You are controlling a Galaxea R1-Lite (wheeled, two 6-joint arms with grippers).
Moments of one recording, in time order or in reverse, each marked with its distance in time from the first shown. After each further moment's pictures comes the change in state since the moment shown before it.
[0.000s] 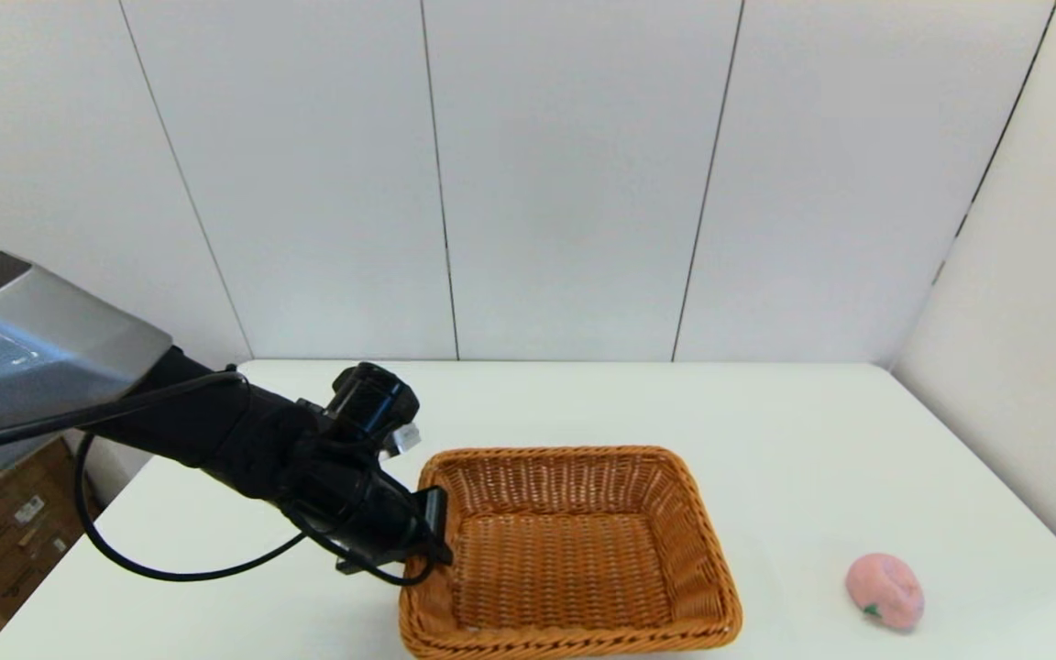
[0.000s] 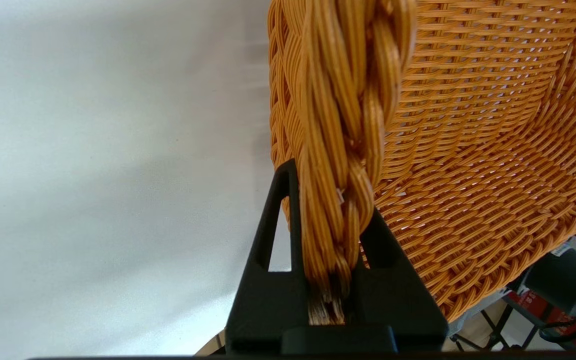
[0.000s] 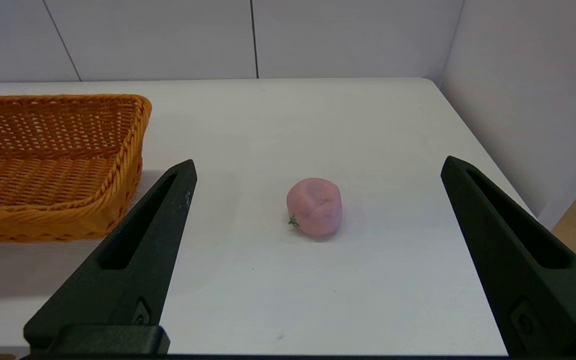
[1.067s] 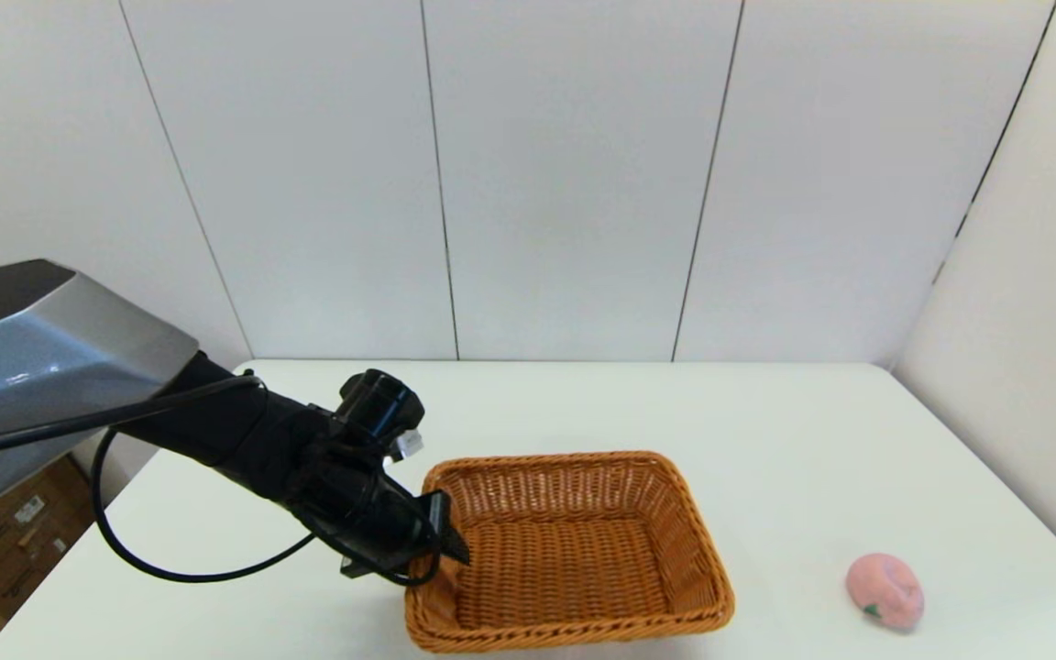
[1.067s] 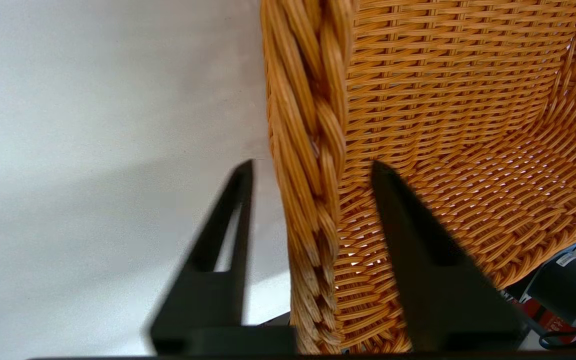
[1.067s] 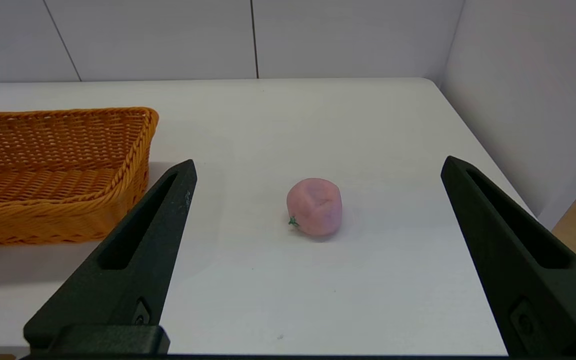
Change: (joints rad) left arm 0.001 0.041 -0.013 -0.001 0.003 -0.007; right arm 0.000 0.000 0.000 0.000 0.000 0.000
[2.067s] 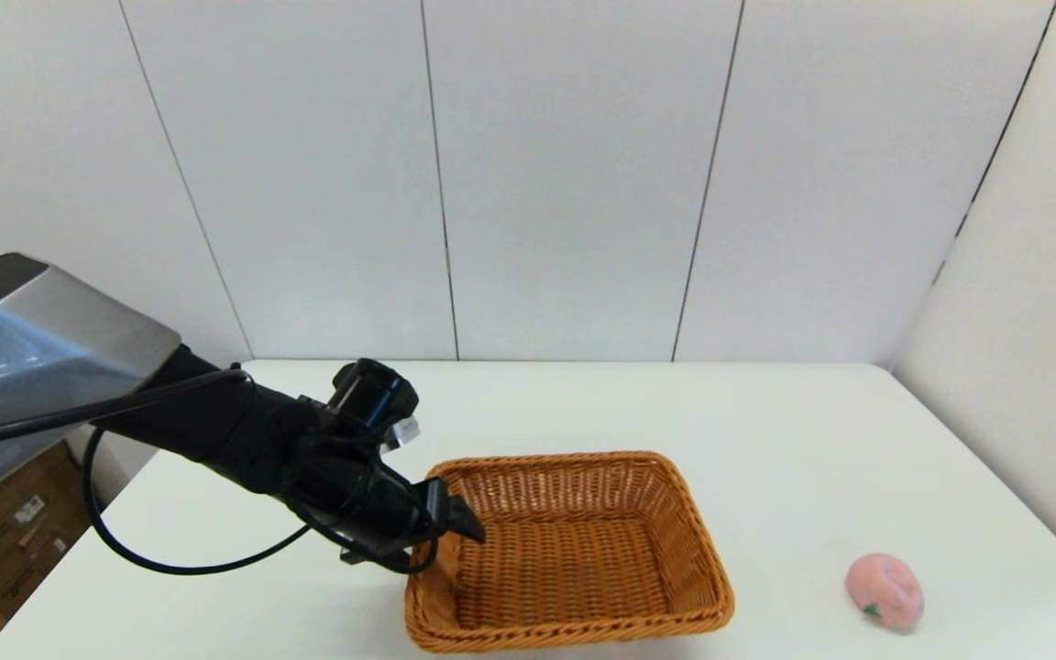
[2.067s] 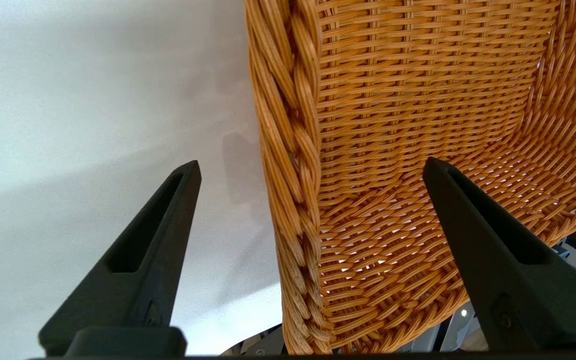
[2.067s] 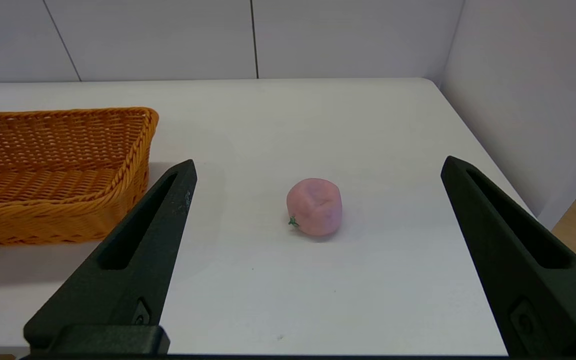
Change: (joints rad) left arm 0.012 -0.021 -0.001 -0.027 0.008 0.007; right arm 0.000 0.000 0.000 0.000 0.000 -0.001
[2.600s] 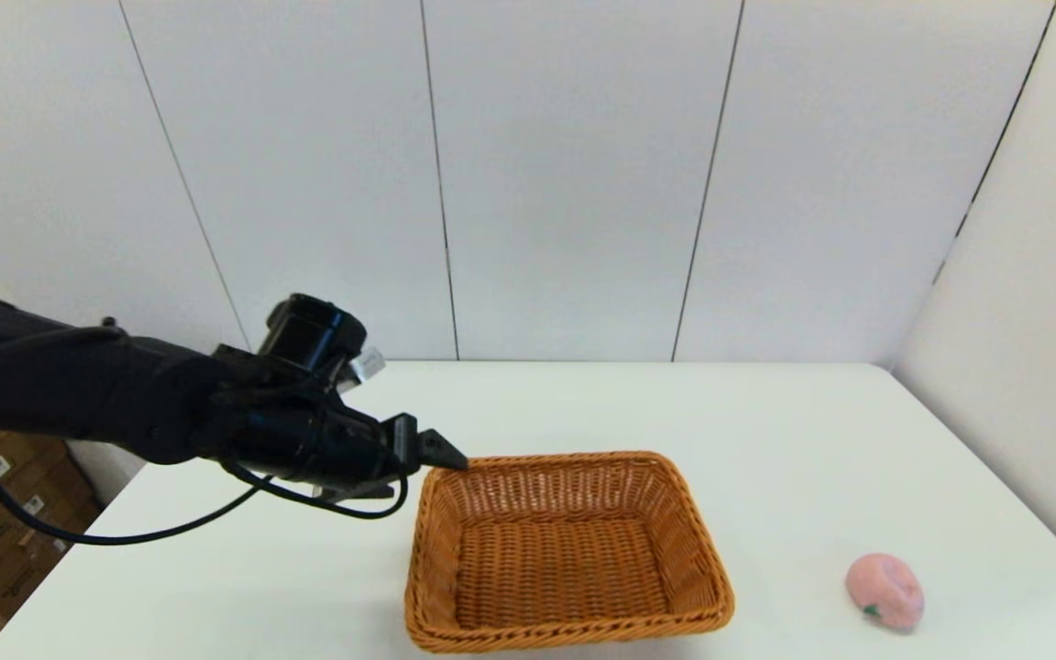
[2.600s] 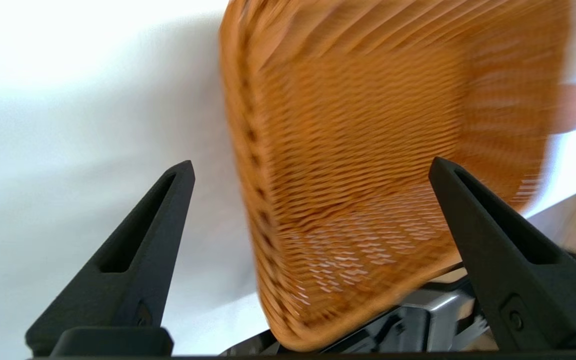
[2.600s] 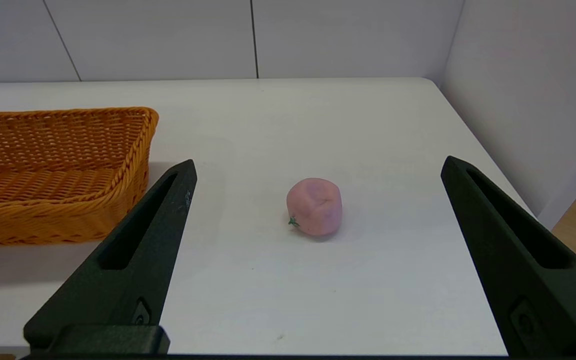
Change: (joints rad) left arm 0.053 -0.191 -0.007 -0.019 0.019 0.020; right arm 0.000 0.000 0.000 0.001 0.000 0.000
